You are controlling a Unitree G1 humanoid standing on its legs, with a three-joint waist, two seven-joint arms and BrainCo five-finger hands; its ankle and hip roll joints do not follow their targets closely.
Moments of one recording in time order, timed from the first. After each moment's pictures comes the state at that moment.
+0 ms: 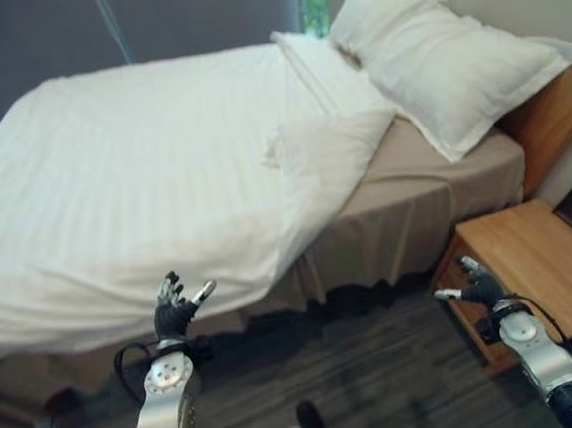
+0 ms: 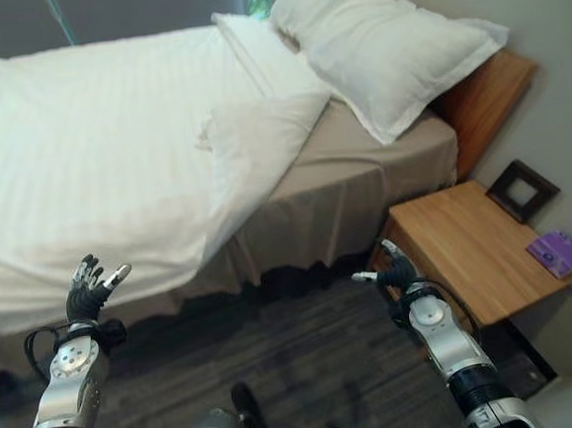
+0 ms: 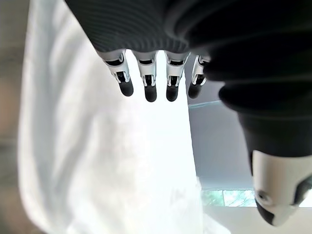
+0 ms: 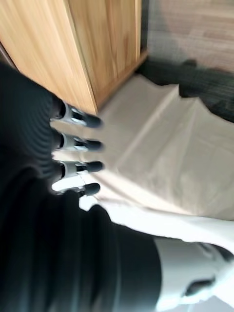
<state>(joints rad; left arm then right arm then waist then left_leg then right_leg) 0.02 0.37 0.11 0.24 -0.27 -0.01 0.23 -0.11 -0.53 0.25 0.35 -0.04 0.07 -0.06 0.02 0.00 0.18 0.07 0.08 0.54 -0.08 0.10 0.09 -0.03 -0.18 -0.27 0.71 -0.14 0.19</state>
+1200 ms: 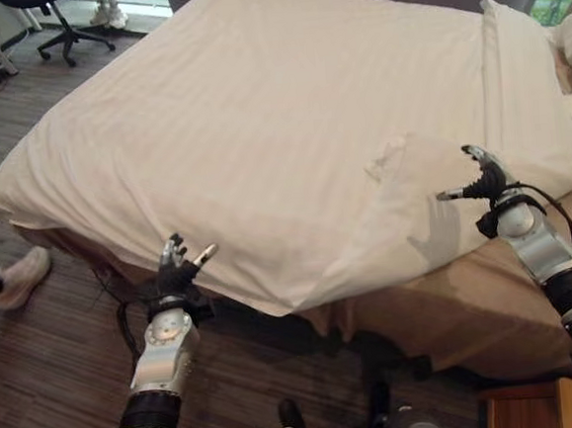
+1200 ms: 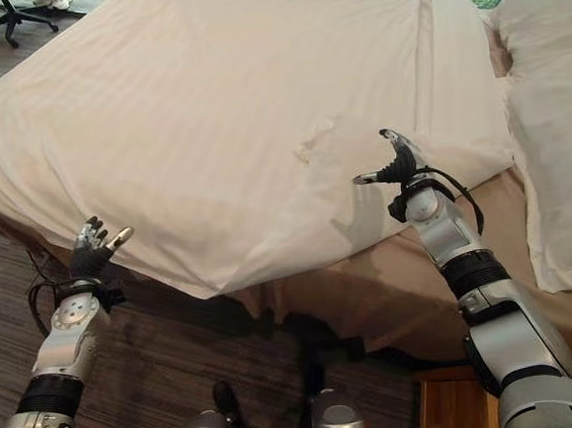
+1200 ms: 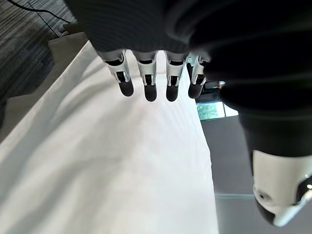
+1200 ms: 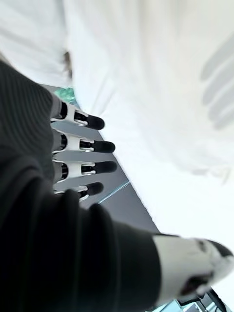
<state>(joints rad) -0.28 0.56 0.00 0.42 -0.43 -0.04 0.25 -0.89 -0.71 0.39 0.59 -0.12 0.10 -0.17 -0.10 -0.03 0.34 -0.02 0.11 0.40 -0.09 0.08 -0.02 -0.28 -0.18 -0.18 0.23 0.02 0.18</state>
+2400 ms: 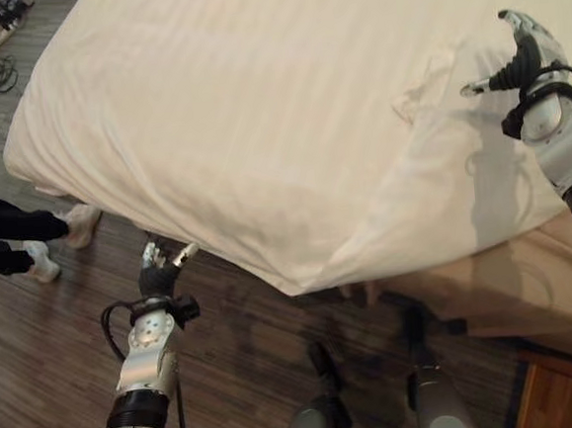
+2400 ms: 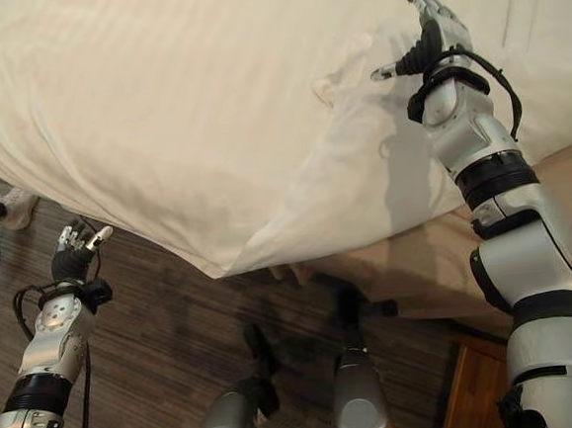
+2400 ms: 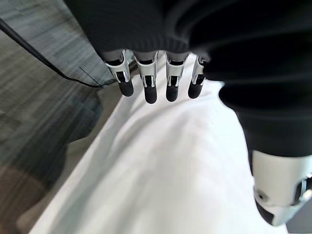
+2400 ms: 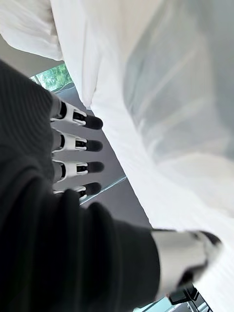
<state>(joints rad) -0.20 0.51 0.04 0.48 -0.51 -0.08 0.22 -1.19 -0.77 0.57 0.81 -0.18 0.12 -0.25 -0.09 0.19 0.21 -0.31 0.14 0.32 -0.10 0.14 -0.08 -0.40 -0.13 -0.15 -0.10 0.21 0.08</state>
